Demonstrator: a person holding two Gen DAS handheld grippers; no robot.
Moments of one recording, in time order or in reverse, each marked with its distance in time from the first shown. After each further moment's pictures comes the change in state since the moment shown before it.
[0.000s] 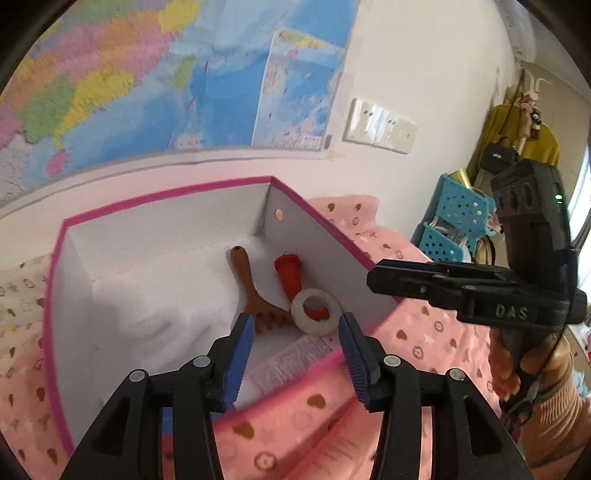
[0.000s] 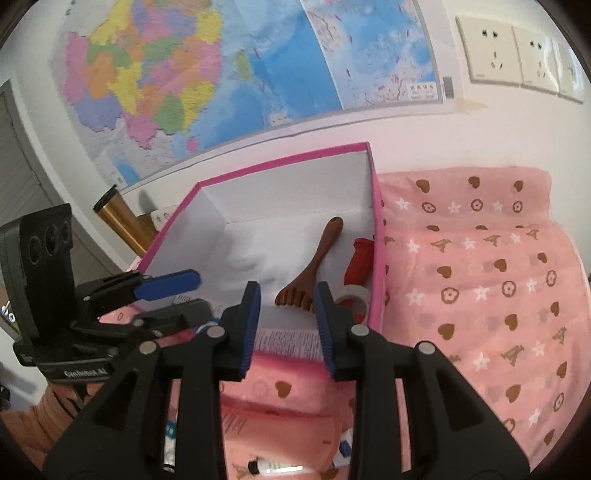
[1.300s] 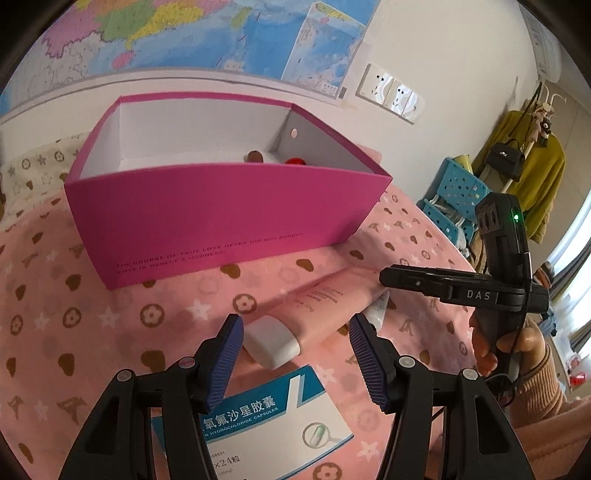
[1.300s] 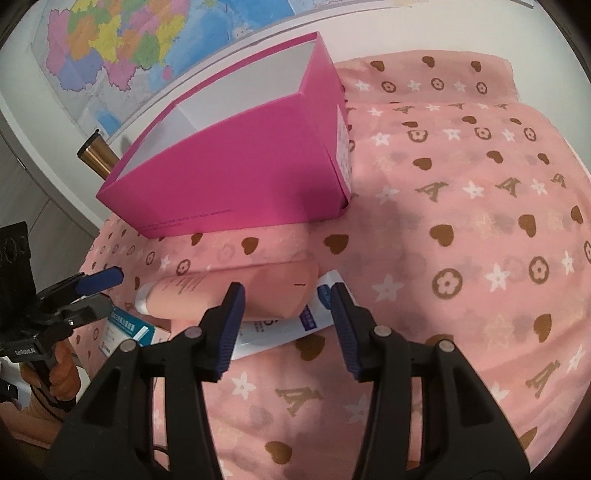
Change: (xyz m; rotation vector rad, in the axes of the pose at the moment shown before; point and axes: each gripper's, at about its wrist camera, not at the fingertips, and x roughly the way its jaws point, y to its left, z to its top) left arm -0.028 -0.006 -0.116 -0.159 0.092 -0.009; right arm -0.001 -0.026 -0.120 0.094 0.168 -0.035
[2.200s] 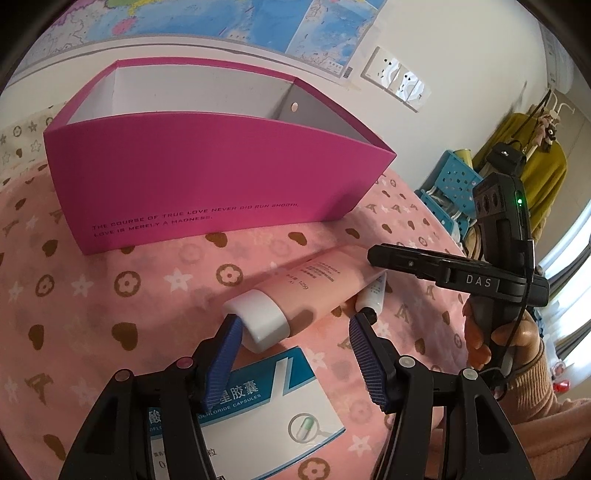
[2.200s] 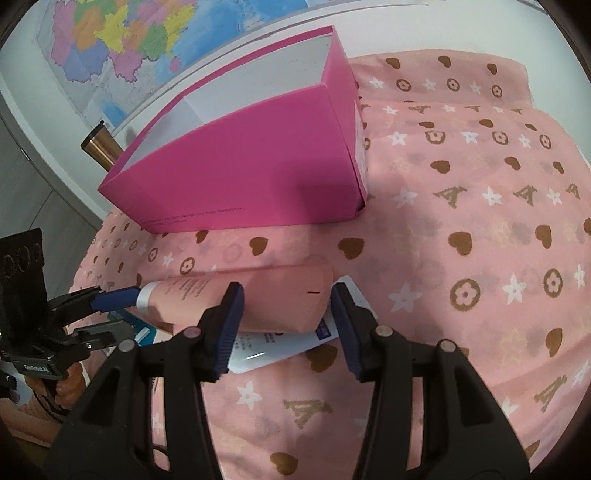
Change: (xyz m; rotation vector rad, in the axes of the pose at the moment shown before) left arm 0.017 0.001 -0.008 -0.057 0.072 -0.043; right arm 0.009 0.006 0.004 -0.027 0.015 0.014
